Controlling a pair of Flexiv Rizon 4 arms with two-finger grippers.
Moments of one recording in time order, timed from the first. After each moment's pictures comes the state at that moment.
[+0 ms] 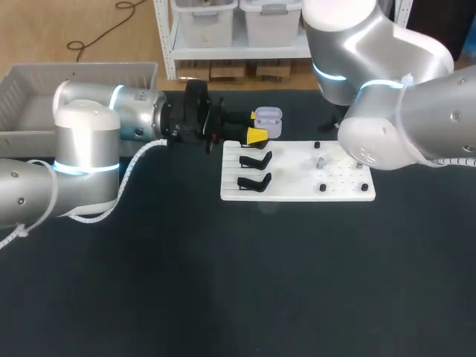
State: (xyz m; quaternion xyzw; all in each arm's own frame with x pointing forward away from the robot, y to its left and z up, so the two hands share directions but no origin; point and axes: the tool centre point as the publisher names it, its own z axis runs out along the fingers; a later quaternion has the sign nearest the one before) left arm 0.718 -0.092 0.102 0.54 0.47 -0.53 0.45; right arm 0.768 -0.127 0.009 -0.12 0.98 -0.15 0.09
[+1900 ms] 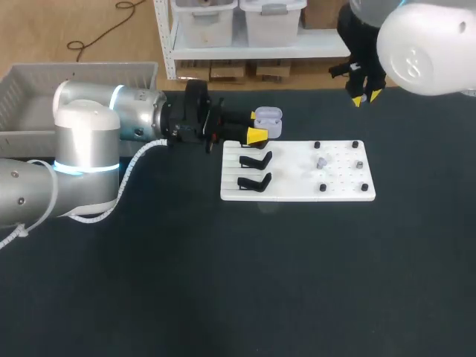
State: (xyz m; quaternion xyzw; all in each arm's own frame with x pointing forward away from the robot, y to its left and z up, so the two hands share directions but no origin) left arm 0.718 -0.092 0.102 0.54 0.47 -0.53 0.45; right arm 0.725 -0.100 0.159 -0.15 0.98 -0.04 0.09
